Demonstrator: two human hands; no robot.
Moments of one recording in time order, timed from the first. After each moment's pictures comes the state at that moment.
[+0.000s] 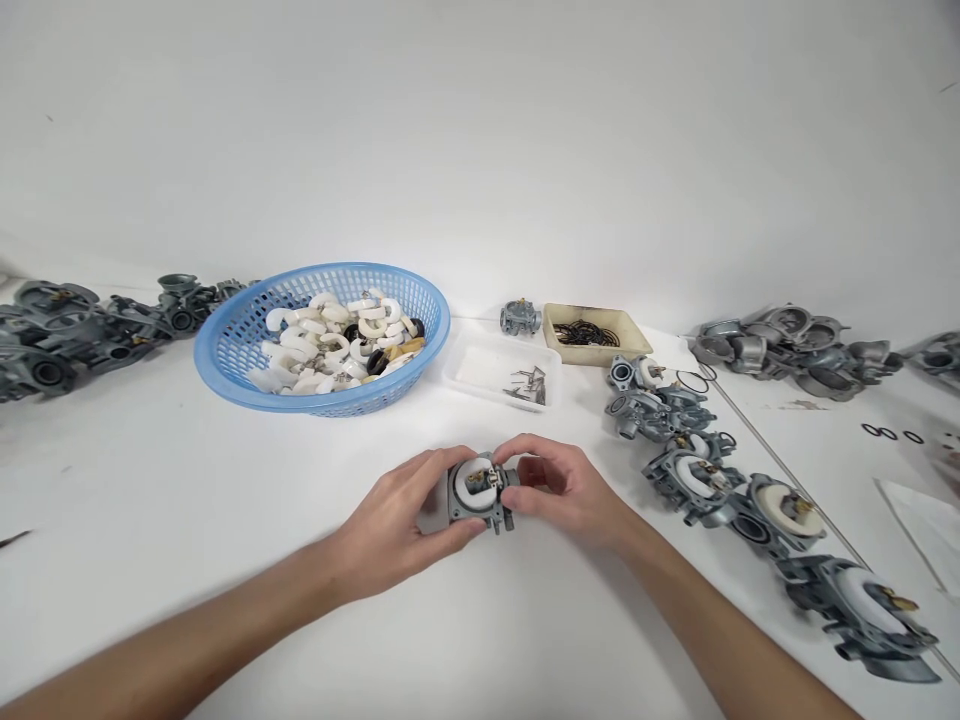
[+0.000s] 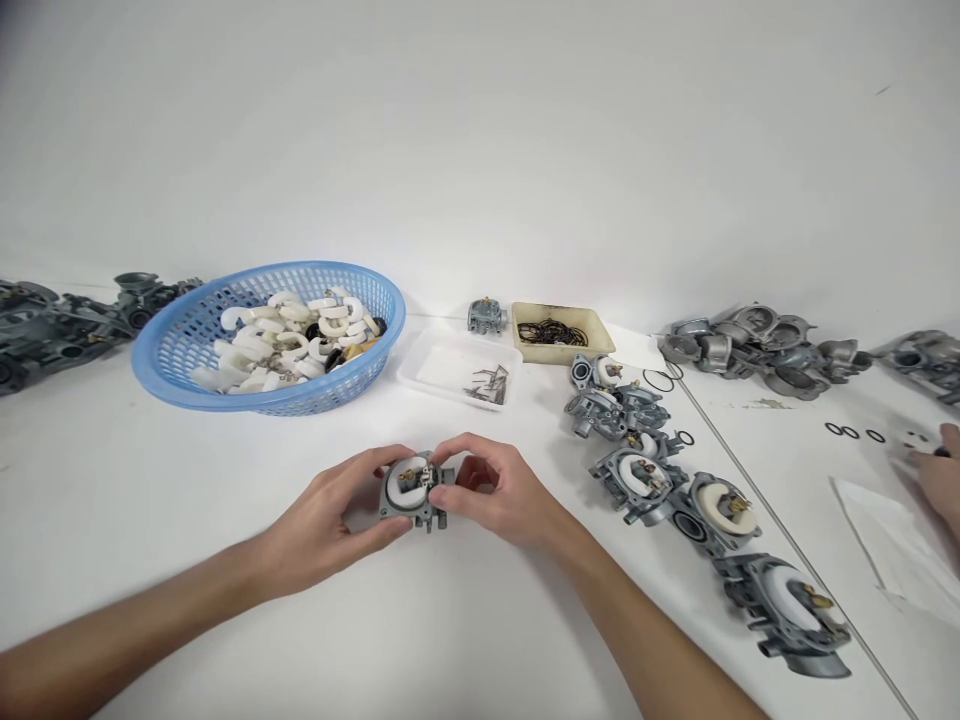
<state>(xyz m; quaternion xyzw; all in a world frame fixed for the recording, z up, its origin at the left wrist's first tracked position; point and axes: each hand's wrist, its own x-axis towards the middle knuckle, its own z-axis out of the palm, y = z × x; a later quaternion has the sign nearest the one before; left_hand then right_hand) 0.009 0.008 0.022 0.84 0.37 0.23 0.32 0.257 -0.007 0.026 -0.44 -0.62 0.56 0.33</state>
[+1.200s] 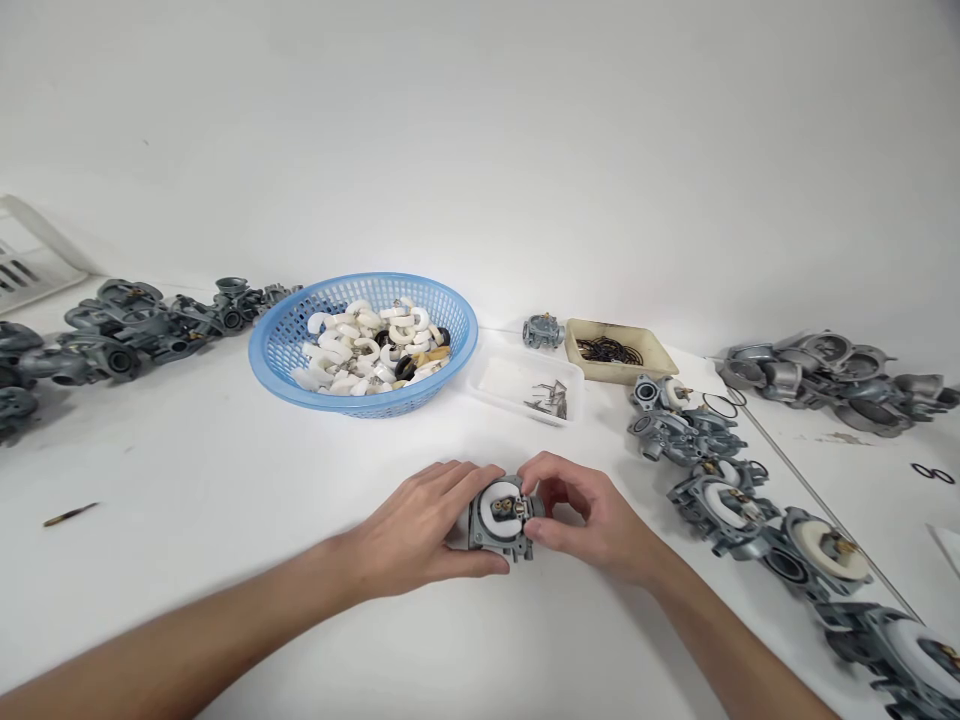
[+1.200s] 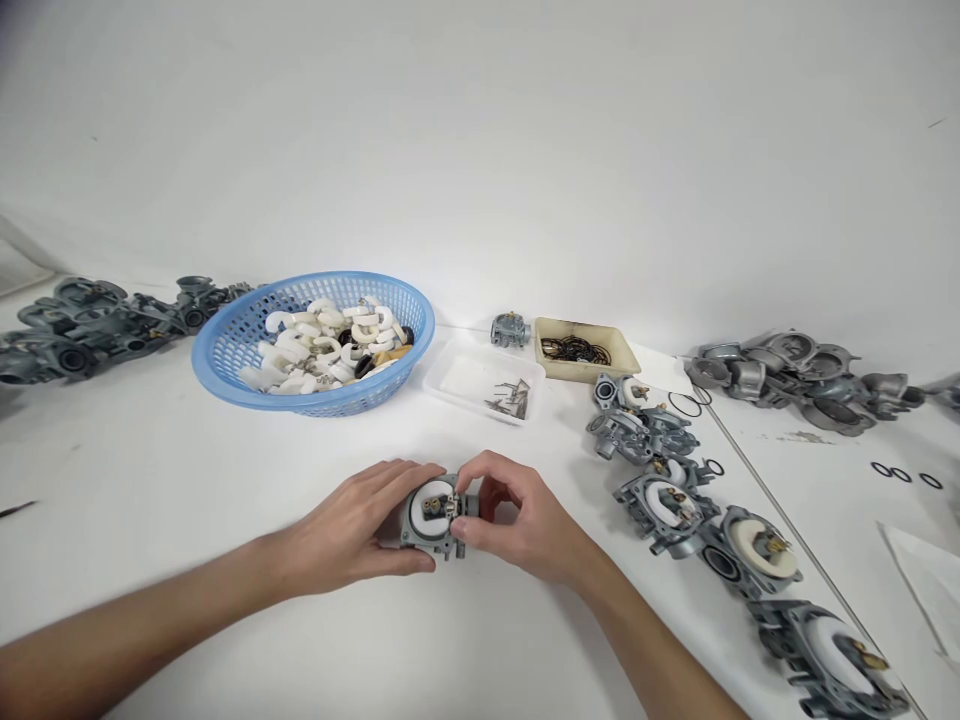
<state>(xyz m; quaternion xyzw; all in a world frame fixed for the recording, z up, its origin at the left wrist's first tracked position) 0.005 0.012 0.019 0.90 0.30 0.18 0.24 0.256 -0.013 0.031 -0.42 -0.67 0.52 0.32</state>
